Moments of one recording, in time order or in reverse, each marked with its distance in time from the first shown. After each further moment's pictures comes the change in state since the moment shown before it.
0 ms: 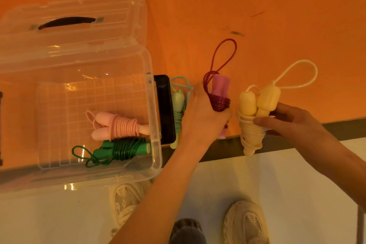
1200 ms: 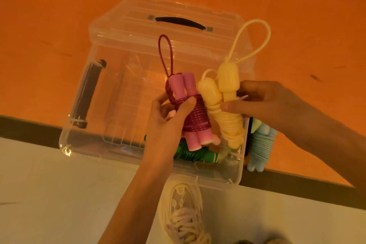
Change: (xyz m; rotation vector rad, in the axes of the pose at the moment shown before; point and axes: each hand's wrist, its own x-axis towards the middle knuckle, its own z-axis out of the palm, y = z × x) left_hand -0.058 -0.091 -0.193 -0.894 0.397 -0.297; right_hand 0.013 -0.153 0.203 -0.434 -0.390 -0.262
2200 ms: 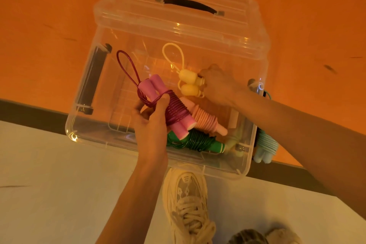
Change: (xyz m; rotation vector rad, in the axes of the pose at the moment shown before) left_hand 0.006 -0.022 -0.028 -0.230 0.301 -0.041; right_hand 0.112 0.024 0.072 -0.851 -0.065 -0.068
